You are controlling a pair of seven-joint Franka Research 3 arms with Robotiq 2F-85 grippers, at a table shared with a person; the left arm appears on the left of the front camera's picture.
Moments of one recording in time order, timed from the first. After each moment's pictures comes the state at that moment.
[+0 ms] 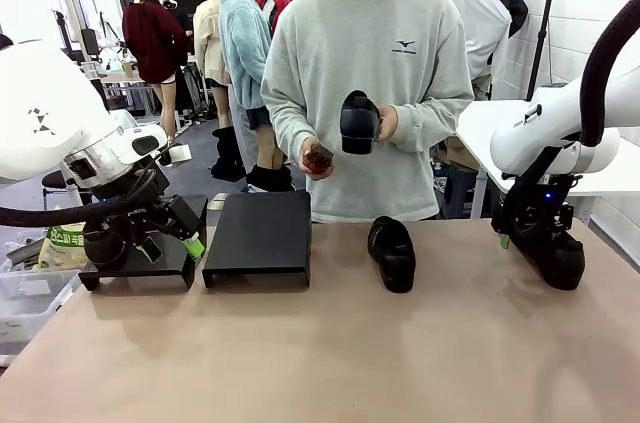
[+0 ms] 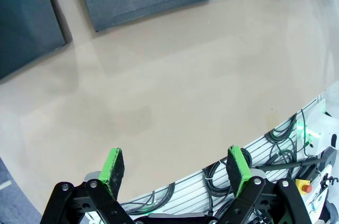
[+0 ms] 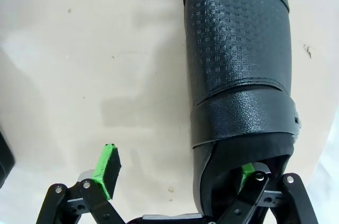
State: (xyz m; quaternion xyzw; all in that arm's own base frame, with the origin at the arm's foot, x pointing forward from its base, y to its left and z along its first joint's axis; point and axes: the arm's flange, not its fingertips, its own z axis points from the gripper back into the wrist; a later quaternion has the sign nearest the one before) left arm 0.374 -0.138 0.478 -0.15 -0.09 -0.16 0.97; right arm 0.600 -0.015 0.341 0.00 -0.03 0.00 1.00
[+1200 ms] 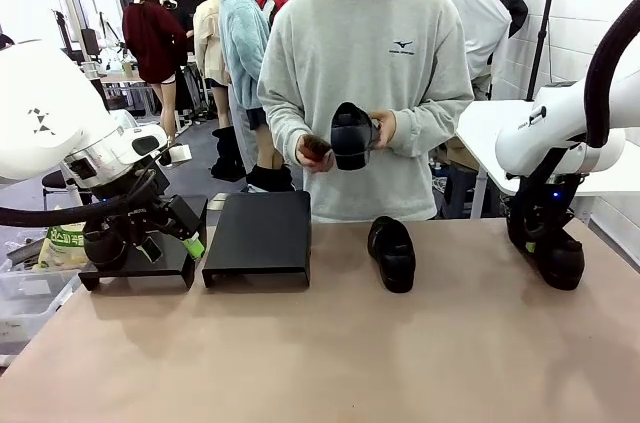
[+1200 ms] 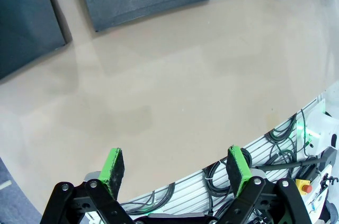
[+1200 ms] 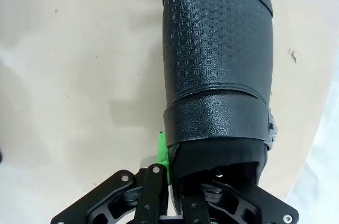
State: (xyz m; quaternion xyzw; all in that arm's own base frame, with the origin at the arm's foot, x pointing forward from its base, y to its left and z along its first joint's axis) left arm 0.374 -0.138 0.478 -0.15 -0.09 -0.16 0.97; right arm 0.601 -0.026 0.343 -0.02 -0.03 0.02 1.00
